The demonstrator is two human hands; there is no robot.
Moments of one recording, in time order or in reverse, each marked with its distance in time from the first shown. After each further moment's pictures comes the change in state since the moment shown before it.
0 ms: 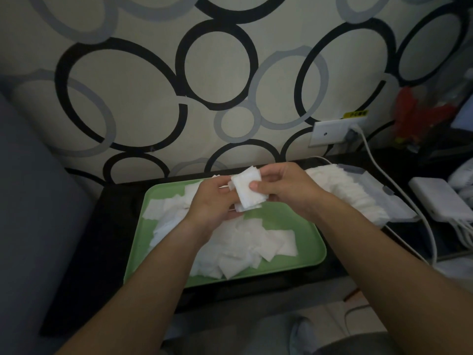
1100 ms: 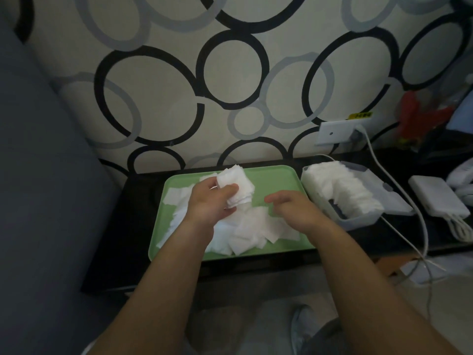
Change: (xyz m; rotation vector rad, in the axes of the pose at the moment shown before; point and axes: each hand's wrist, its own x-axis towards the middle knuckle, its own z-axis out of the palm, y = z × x) left_hand -0.053 0.010 -0.013 -0.101 0.268 -0.078; right_hand -0.058 0.020 0.019 -0.339 0.081 0.202
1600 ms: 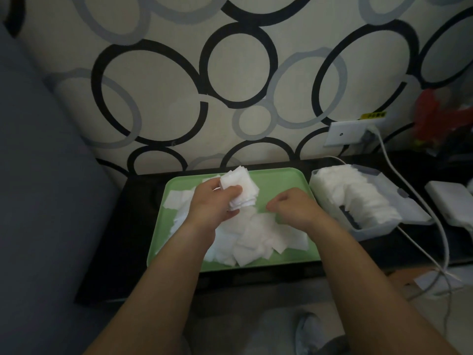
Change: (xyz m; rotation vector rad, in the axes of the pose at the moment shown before) left_hand 0.018 0.002 0.001 0.031 0.001 -0.011; right_hand 0.036 -0.010 0.008 -0.128 0.048 0.027
